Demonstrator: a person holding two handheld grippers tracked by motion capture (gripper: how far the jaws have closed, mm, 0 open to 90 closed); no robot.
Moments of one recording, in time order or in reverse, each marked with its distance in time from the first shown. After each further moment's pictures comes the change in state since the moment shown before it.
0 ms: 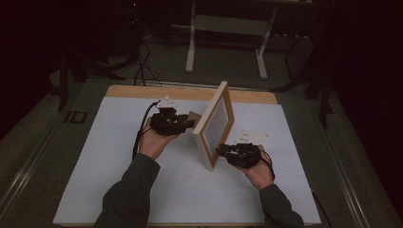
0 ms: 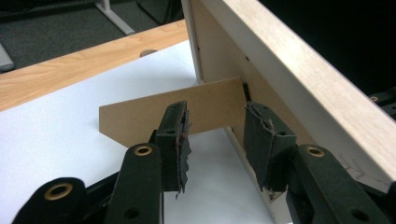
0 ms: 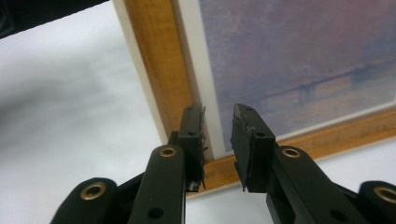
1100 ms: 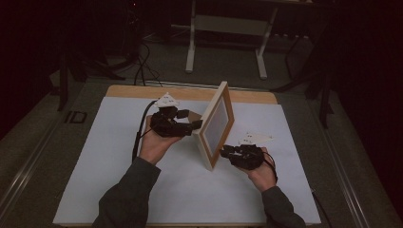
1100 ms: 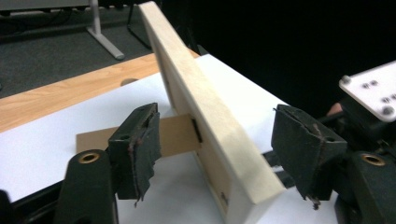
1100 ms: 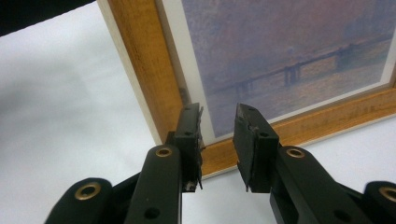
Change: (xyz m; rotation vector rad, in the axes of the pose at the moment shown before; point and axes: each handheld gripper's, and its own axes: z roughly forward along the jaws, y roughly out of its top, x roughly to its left) left arm -0.040 0.016 -0.024 -0.084 -0.060 0.008; right arm -0.007 -0.010 -0.005 -0.003 -0.018 0.038
